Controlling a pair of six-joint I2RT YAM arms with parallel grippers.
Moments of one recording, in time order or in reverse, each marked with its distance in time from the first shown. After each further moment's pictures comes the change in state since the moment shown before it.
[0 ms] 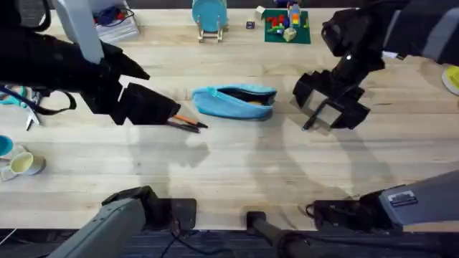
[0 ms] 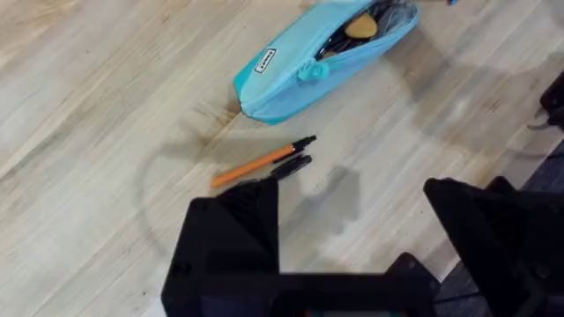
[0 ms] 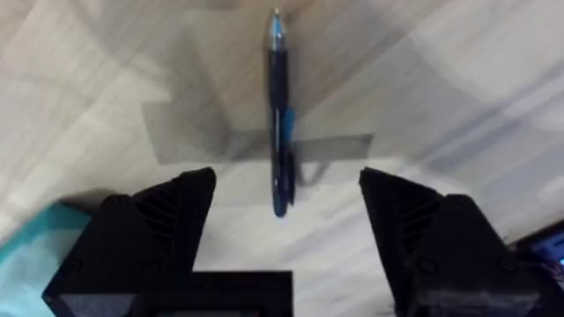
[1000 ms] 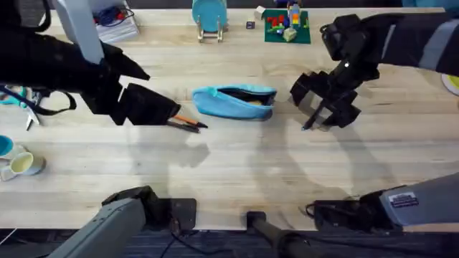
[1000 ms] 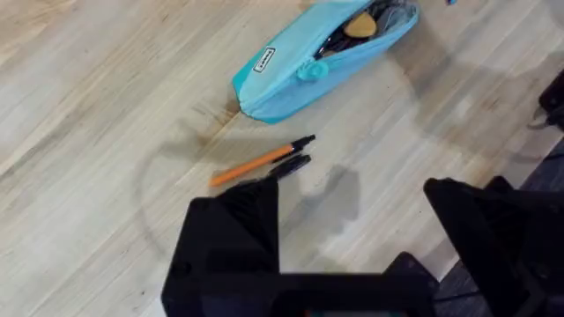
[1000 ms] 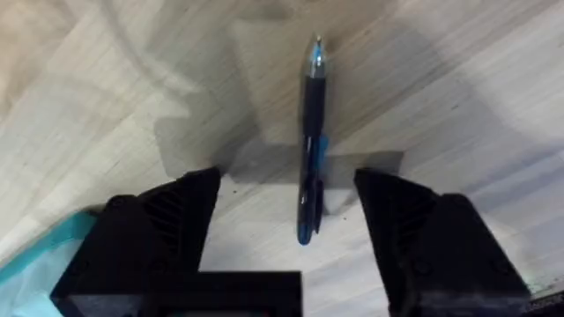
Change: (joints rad) left arm 0.000 0.000 0.000 -0.003 0.000 0.000; right arm -0.010 -0.015 -0.095 0.182 -0.045 -0.023
